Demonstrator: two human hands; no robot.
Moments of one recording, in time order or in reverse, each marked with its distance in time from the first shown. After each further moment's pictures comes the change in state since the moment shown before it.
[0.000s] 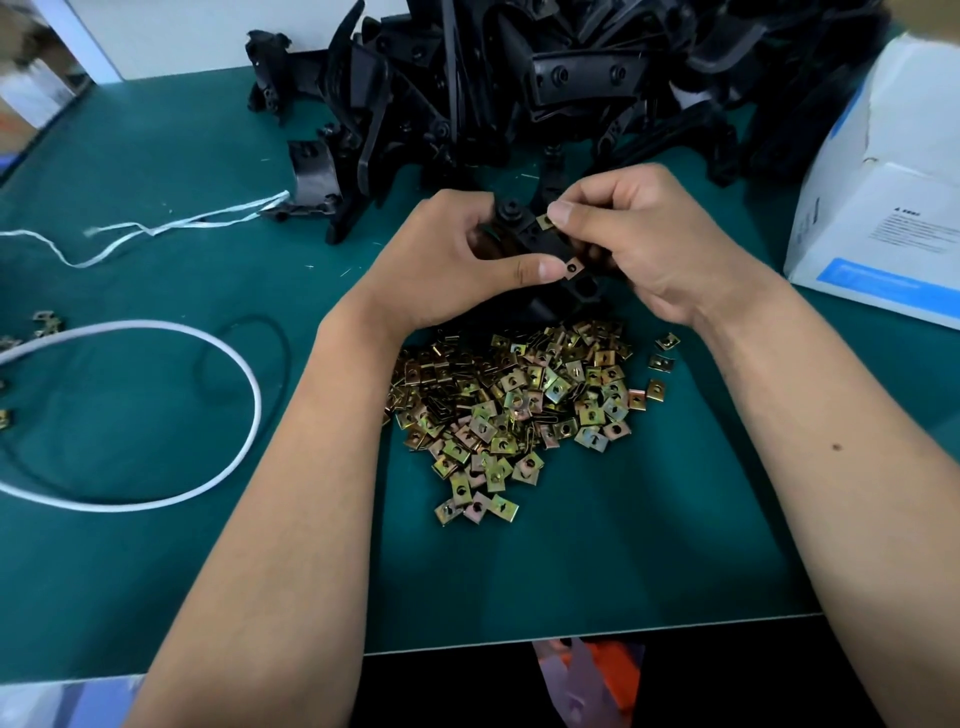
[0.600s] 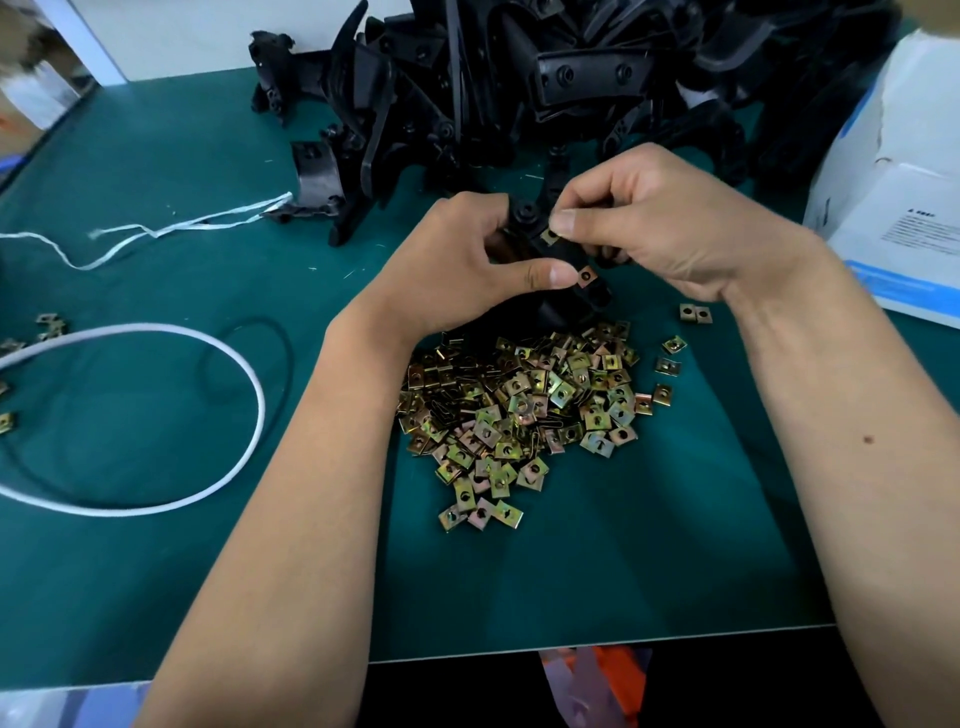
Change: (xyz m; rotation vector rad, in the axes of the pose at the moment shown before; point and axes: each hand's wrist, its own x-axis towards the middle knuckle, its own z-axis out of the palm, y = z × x) left_hand 0.002 0.004 0.003 0.103 -0.009 0.018; right_hand 0.008 -0.016 -0.014 -0.219 -0.208 -0.034
